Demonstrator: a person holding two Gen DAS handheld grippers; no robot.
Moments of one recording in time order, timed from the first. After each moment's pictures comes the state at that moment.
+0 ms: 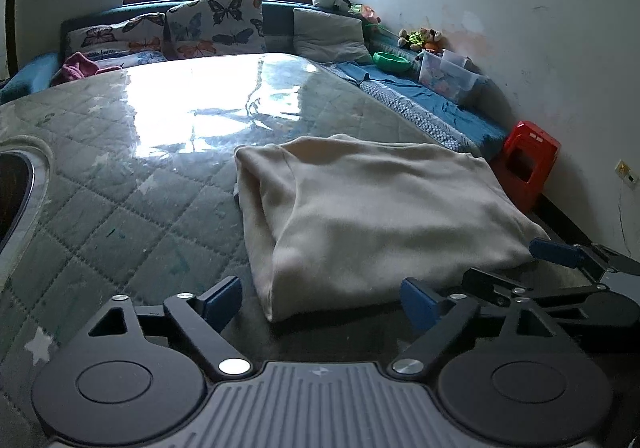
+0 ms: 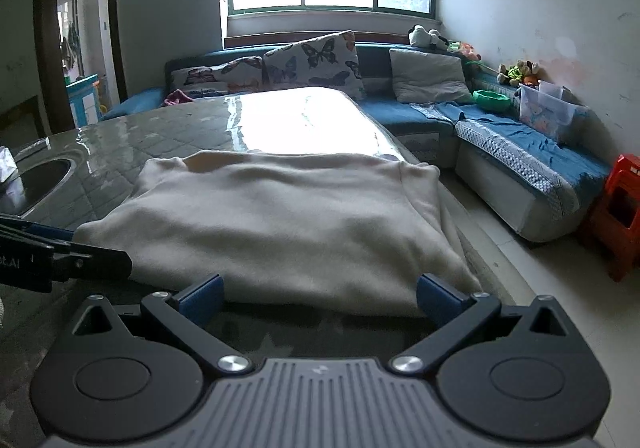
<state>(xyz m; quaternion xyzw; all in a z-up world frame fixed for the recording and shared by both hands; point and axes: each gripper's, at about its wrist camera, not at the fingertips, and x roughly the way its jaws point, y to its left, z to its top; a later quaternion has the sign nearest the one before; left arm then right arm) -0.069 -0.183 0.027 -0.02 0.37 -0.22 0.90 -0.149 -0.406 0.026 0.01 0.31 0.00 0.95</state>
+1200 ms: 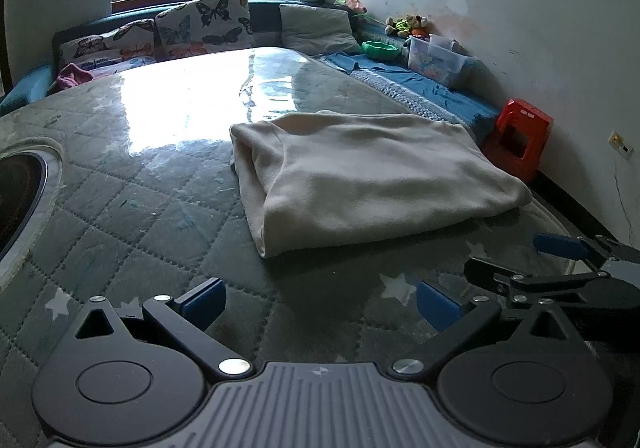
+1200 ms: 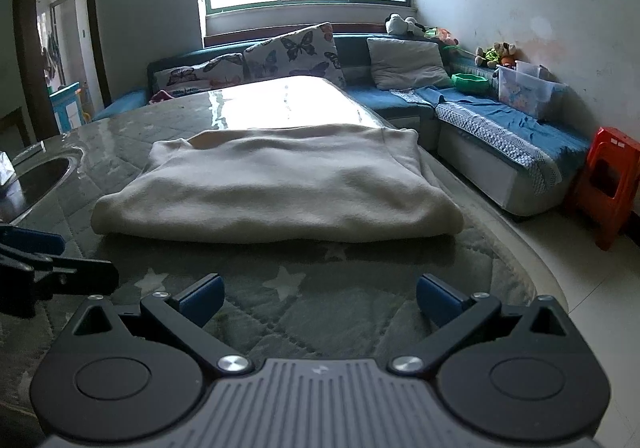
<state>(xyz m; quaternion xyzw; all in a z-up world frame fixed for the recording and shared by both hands) -0.107 -0.177 0.028 0.02 0.37 -0.23 0.90 -0.193 -0.396 0.022 0.04 0.31 -0.03 0.95</state>
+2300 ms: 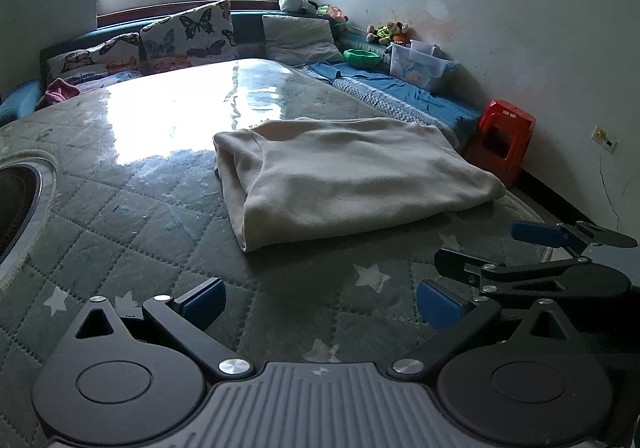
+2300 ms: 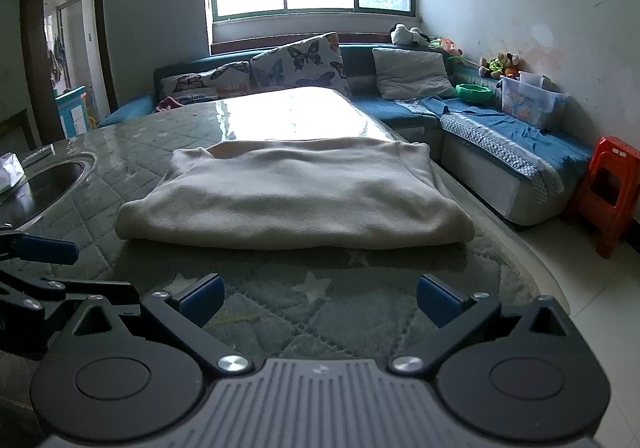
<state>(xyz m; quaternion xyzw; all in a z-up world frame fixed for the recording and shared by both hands) -0.125 -0.178 0.032 0.03 0.35 -0.25 0.90 -0.203 -0.378 0.032 0.03 0.30 -0.02 0.95</state>
